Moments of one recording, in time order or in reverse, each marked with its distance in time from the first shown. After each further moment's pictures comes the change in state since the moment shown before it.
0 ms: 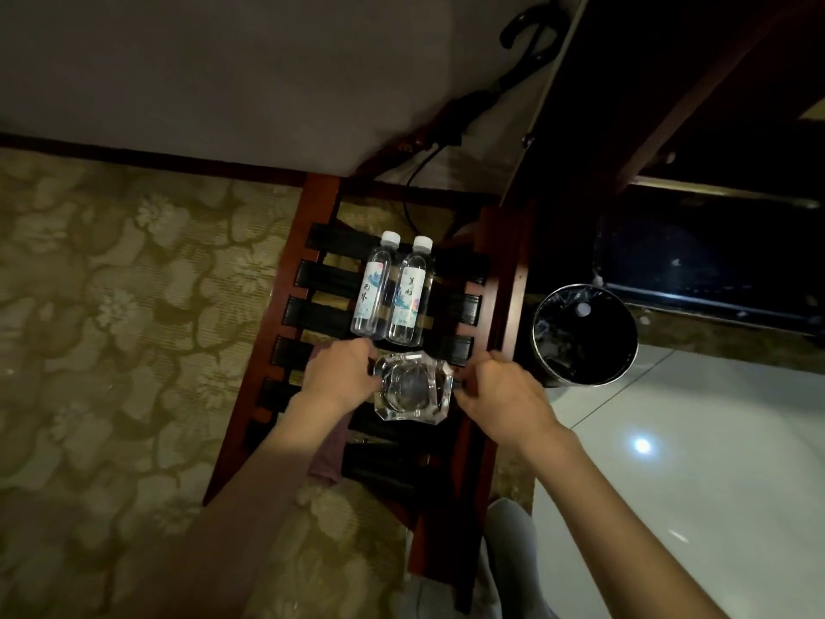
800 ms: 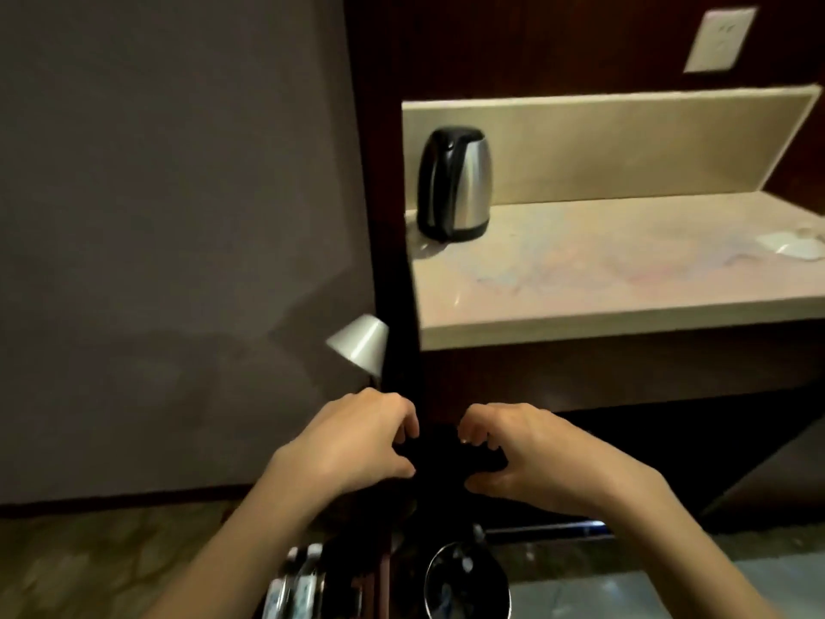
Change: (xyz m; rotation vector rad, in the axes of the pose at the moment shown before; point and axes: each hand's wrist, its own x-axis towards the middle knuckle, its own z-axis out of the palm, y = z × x) left_hand -0.266 0.311 -0.336 0.367 0.297 0.736; right_hand -0.272 0.010 -0.419 -0.178 0.373 -0.246
